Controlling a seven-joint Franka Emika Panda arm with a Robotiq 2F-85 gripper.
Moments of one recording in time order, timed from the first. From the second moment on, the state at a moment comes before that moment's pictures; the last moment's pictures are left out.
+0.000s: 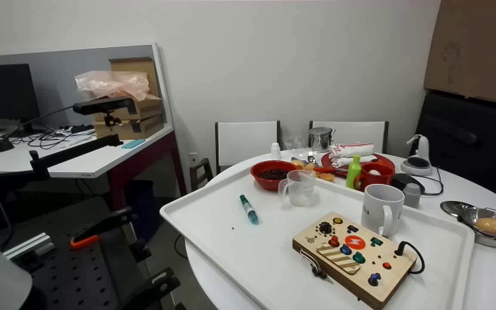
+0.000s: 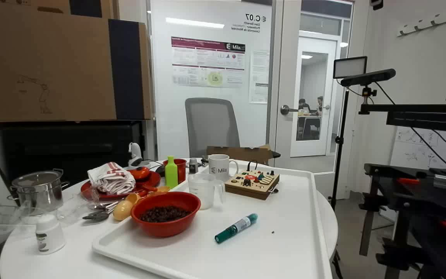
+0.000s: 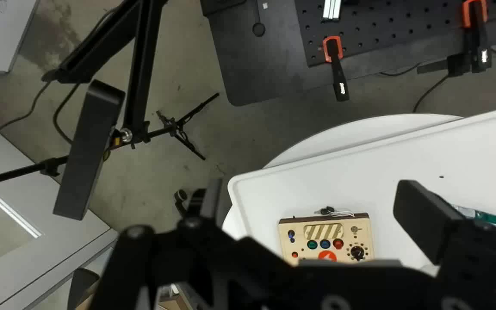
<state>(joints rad) -0.26 -0.82 -0.08 -2.45 -0.32 1.53 -0.02</state>
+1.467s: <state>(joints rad) 0.11 -0.72 0.08 -2.54 -0.18 1.65 -0.03</state>
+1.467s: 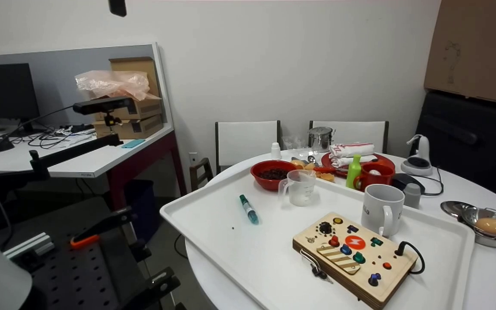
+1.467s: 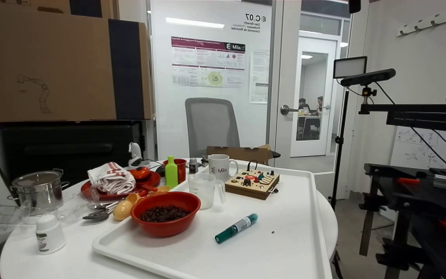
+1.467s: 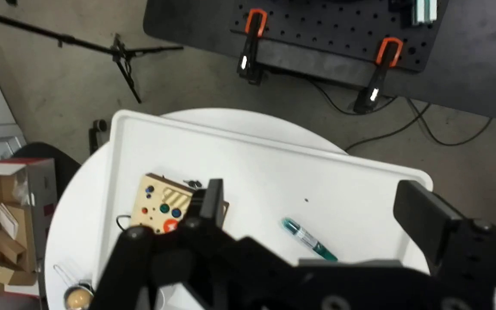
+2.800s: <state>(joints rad) 0.24 -0.28 -0.01 -2.59 -0.04 2.32 -0.53</state>
